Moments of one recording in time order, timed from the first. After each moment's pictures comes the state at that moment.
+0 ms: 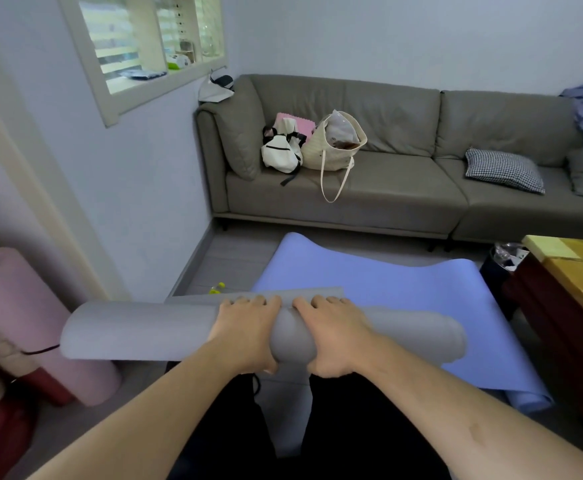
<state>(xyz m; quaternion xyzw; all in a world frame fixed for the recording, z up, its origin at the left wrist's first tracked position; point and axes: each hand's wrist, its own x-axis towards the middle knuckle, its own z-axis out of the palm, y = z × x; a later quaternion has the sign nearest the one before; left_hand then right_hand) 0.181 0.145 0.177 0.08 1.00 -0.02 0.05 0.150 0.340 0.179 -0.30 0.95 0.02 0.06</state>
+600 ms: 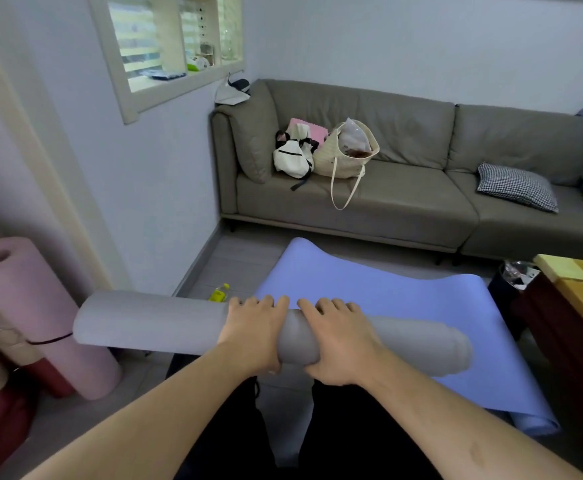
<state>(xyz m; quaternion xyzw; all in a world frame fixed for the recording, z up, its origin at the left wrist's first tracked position) 0.178 0.151 0.178 0.06 1.00 -0.04 0.06 0.147 0.337 0.172 -0.31 0.95 0.03 0.01</state>
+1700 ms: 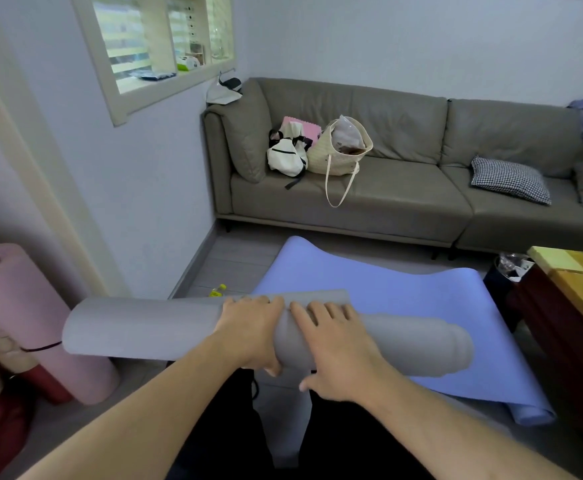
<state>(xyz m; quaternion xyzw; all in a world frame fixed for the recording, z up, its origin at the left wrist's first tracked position) 0.173 0.147 0.186 0.07 0.99 -0.01 0.09 0.164 0.338 0.171 -0.32 0.94 0.06 -0.02</state>
